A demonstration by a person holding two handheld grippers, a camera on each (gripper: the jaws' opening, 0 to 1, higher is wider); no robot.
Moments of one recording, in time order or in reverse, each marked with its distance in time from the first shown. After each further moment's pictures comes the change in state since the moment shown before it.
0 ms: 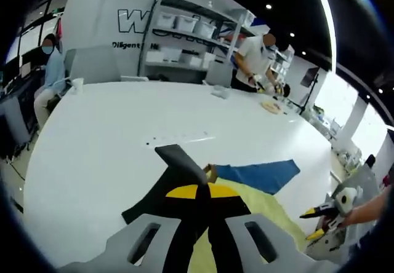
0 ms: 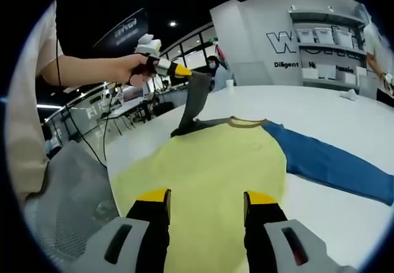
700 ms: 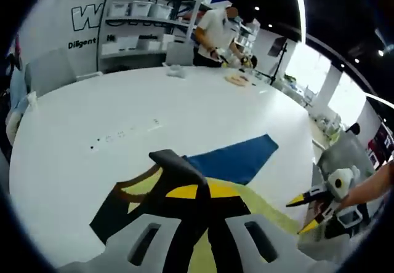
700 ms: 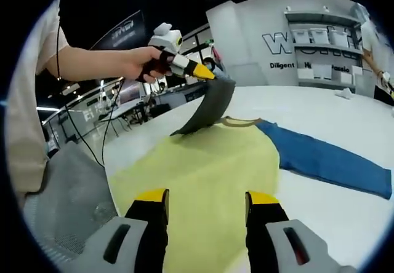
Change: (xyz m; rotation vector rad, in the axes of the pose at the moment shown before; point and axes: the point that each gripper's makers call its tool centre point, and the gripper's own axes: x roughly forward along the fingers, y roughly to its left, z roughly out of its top) left arm 0.061 -0.089 -0.029 0.174 0.167 -0.193; right arm -0.008 -0.007 -0.004 0.015 -0.015 -0.025
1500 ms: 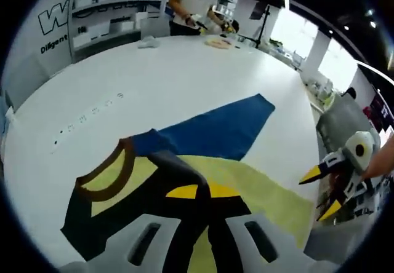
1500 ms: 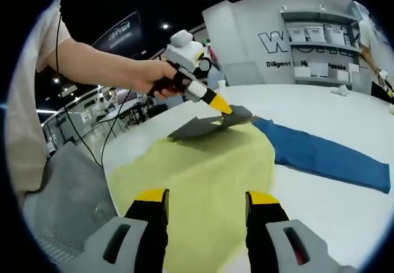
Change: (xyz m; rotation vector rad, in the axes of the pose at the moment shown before) left arm 0.078 -0.030 -0.055 0.126 0.179 -0.044; right arm -0.006 -0.005 -0.005 0.015 0.003 -0.017
